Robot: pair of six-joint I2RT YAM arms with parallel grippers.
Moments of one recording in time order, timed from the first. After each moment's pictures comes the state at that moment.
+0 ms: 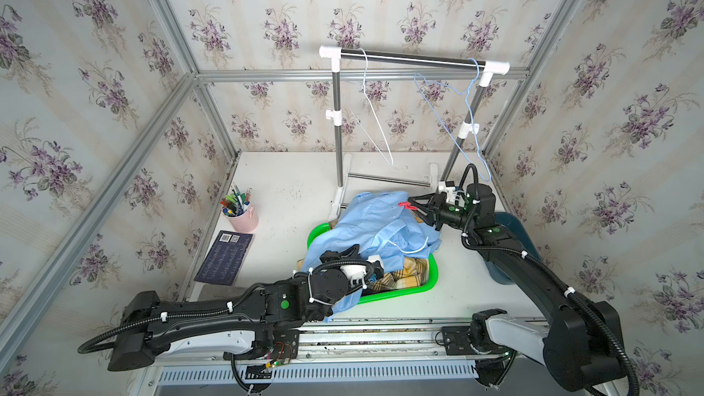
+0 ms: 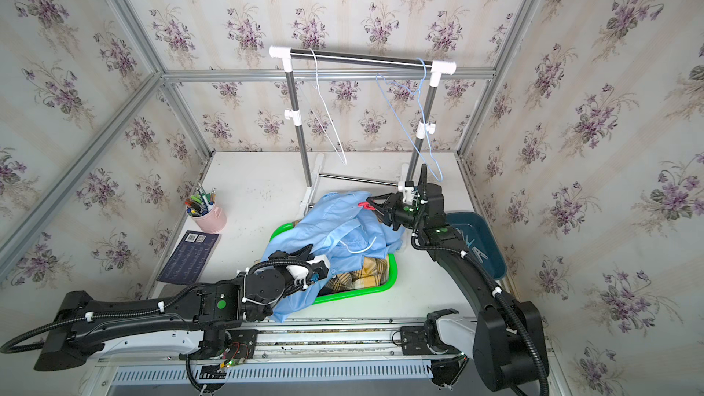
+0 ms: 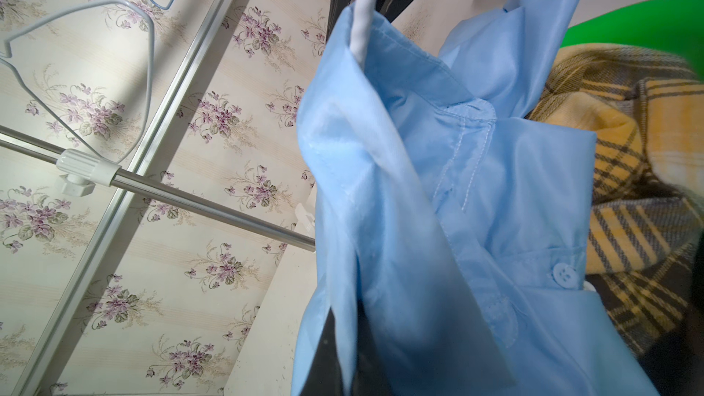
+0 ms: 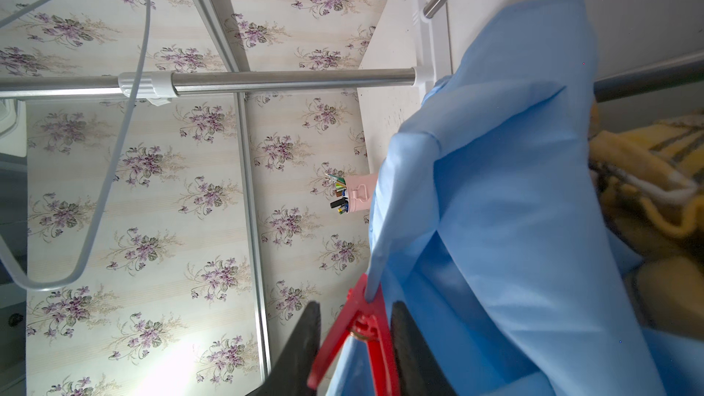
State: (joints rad) left arm -1.35 0.93 0.63 -0.07 -0.81 0.64; right arm 0.21 1.17 0.72 0.06 -0.78 1.29
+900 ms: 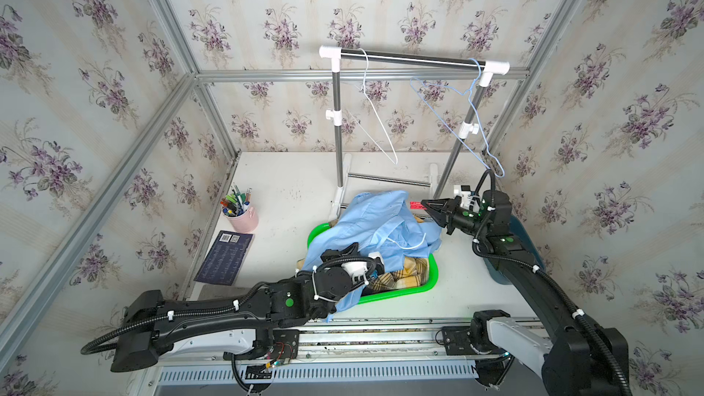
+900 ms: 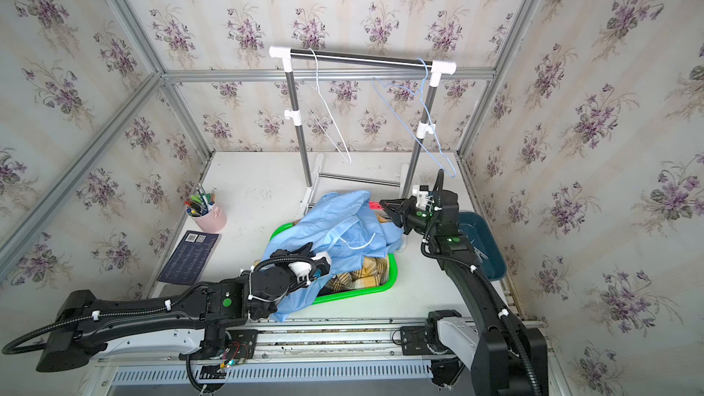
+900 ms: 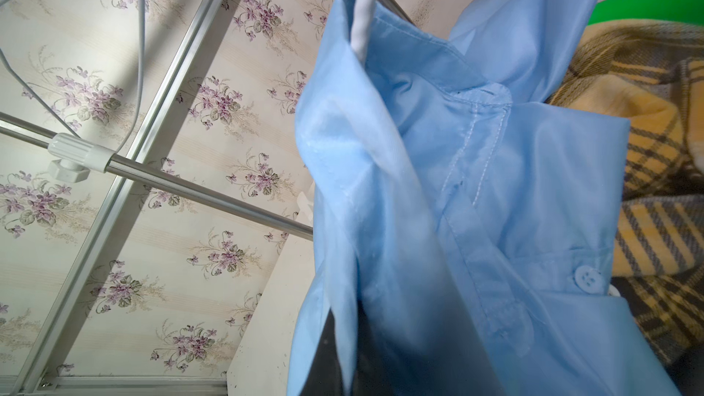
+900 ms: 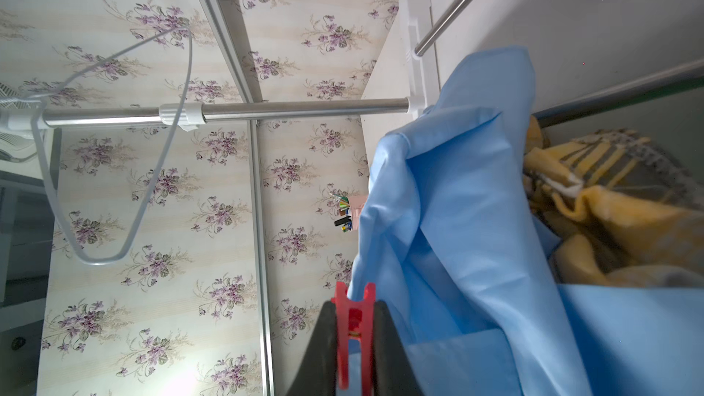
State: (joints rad) left arm -1.31 0.97 0.63 -0.05 -0.82 0.62; right arm 0.07 1.04 0.66 0.01 -0.81 1.27
